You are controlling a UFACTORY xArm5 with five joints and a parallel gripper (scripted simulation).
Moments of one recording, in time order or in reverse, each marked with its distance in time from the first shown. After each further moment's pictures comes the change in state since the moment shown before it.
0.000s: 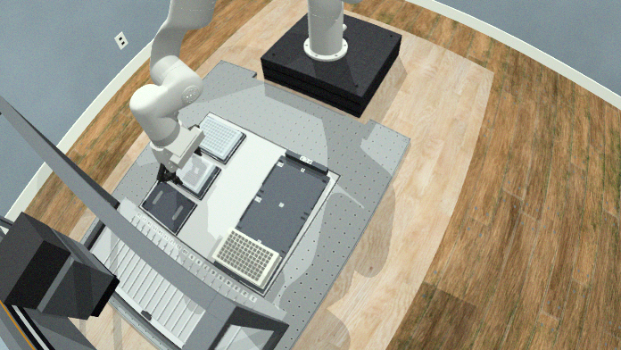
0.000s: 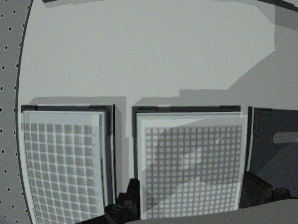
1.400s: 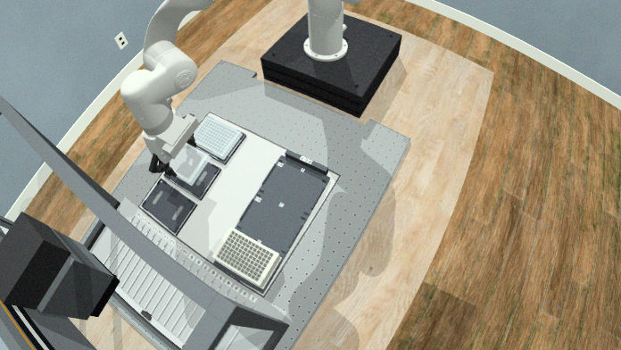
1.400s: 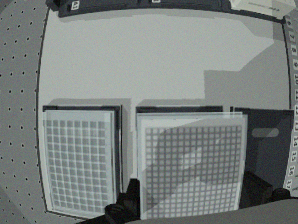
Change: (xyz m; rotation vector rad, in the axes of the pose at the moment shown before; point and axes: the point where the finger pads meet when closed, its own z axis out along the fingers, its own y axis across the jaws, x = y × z) arm 0.000 0.000 -0.045 -0.001 0.000 0.000
